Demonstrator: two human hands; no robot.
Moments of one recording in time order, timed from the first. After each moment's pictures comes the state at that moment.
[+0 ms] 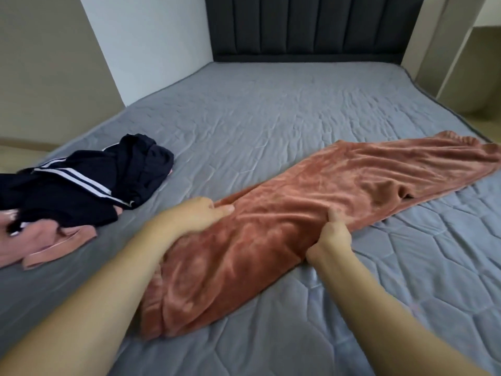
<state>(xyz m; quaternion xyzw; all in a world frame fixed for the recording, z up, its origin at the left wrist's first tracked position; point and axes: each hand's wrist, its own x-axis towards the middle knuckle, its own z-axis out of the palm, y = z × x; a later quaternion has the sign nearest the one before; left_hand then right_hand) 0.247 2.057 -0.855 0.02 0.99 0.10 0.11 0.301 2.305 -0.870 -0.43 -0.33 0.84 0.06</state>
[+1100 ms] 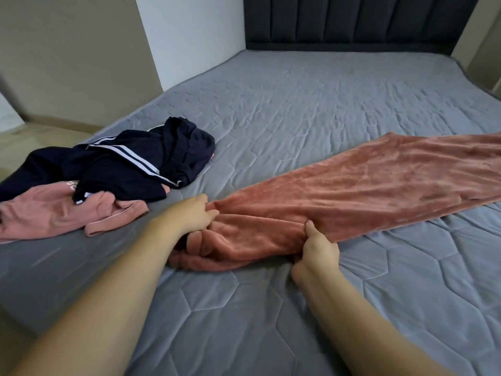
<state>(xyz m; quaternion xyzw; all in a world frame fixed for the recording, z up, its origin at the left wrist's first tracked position) 0.276 1.959 -0.880 -0.06 0.98 0.13 0.12 0.341 2.192 -0.898 -0.37 -0.40 0.84 0.04</state>
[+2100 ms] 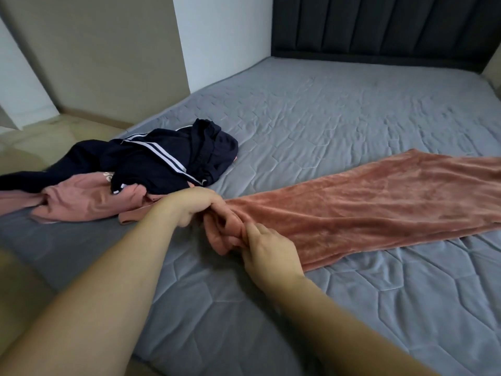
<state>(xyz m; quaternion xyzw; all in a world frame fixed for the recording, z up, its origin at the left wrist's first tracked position) 0.293 1.936 -0.848 -0.15 0.83 0.51 0.19 0.367 2.132 -0.889 0.27 -0.92 0.22 0.15</state>
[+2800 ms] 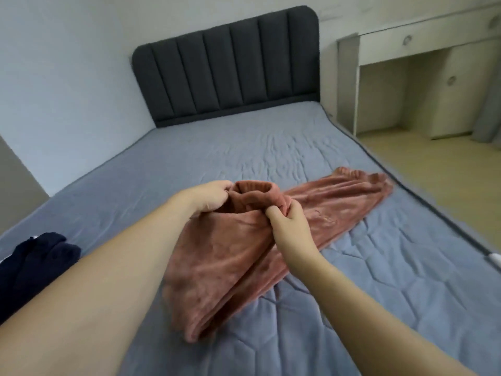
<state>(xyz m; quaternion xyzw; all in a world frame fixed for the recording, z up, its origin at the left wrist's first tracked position) 0.125 2.367 -0.739 0.16 0.93 0.31 0.14 0.248 2.506 -0.802 -0.09 -0.63 0.74 0.19</state>
